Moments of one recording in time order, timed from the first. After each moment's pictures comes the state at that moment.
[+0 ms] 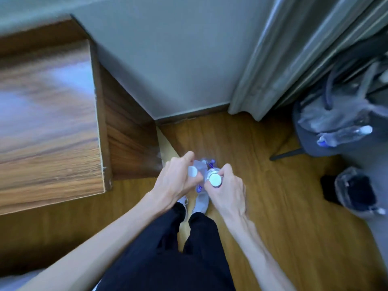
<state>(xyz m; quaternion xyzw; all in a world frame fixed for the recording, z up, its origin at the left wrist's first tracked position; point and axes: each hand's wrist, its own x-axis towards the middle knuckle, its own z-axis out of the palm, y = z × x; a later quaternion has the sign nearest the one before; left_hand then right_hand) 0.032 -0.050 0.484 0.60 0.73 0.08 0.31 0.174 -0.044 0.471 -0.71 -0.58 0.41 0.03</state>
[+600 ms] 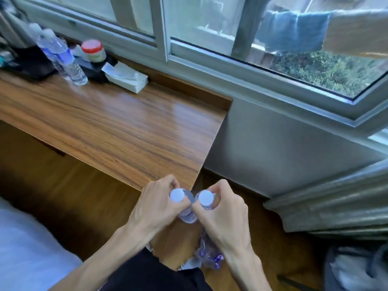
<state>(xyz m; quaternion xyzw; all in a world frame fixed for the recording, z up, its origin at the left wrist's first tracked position) -0.144 -0.187 0.644 0.33 0.87 0.31 0.19 -0.020 -0.080 0.650 -0.38 -0.85 0.34 0.13</state>
